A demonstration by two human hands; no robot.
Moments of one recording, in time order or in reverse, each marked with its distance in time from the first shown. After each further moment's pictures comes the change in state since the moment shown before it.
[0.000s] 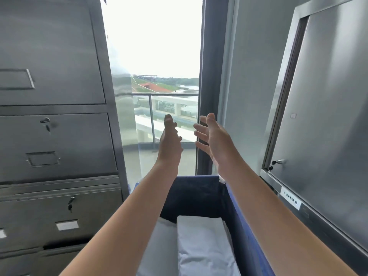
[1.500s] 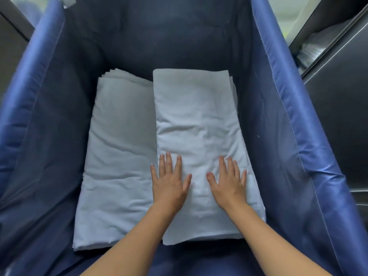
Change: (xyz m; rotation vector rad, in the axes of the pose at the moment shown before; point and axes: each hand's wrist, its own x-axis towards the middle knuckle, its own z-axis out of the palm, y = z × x) left_hand -0.106 -0.656 -0.083 1.655 -0.486 -0.265; right_hand -0.156 0.655 -0.148 -1.165 -0.289 0.671
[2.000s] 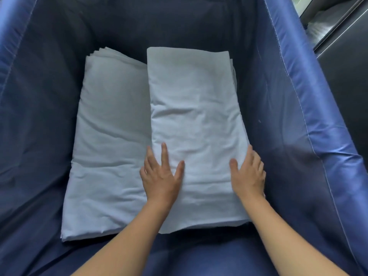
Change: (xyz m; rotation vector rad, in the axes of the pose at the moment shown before) left_hand -0.011 -0.007 0.036 -0.227 0.237 -0.216; right_hand 0.005 0.054 0.012 0.077 0.218 0.211
